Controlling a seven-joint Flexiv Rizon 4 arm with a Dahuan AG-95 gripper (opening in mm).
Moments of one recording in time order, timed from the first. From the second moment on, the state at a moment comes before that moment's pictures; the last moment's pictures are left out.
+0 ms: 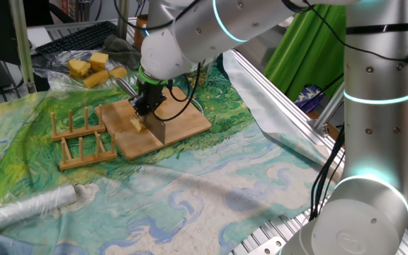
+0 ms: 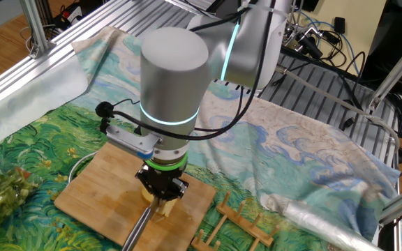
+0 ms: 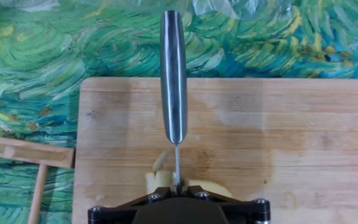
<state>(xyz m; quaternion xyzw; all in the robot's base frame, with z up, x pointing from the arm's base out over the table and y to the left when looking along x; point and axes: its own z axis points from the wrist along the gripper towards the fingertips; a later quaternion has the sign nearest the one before) 0.642 0.054 0.037 -0.04 1.00 0.01 0.05</state>
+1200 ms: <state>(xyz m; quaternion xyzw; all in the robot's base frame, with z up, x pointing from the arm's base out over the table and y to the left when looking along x) 0.636 0.037 0.074 -0.05 1.00 0.01 0.05</state>
